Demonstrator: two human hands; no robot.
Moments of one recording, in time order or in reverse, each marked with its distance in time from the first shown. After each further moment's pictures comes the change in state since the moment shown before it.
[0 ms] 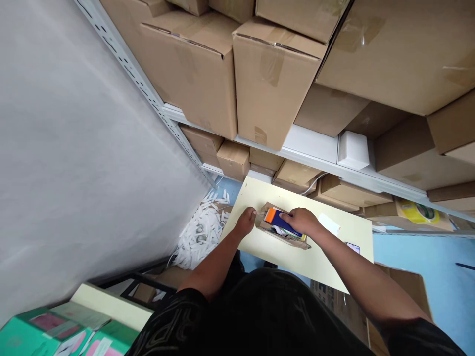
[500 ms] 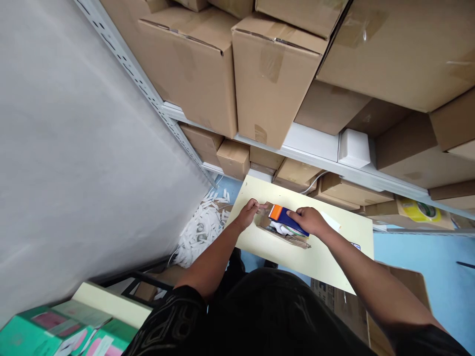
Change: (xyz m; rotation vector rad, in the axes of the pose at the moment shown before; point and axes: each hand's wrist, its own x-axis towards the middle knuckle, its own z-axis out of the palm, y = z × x) left_hand 0.012 0.043 -0.015 -0.418 -0.193 -0.070; right_hand -0.009 0.024 -0.002 0.137 0.052 -0.018
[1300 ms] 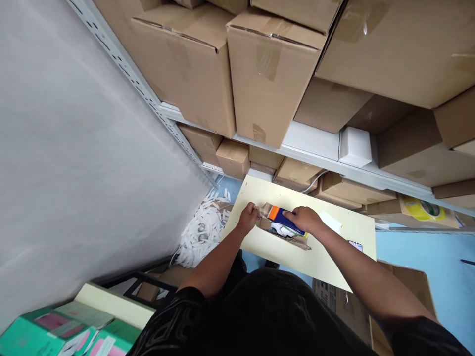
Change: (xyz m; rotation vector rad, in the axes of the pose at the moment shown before) left_hand 0.002 -0.041 0.014 0.211 0.266 -0.033; right_hand 0.016 -0.015 0.005 -0.199 -0.119 0.072
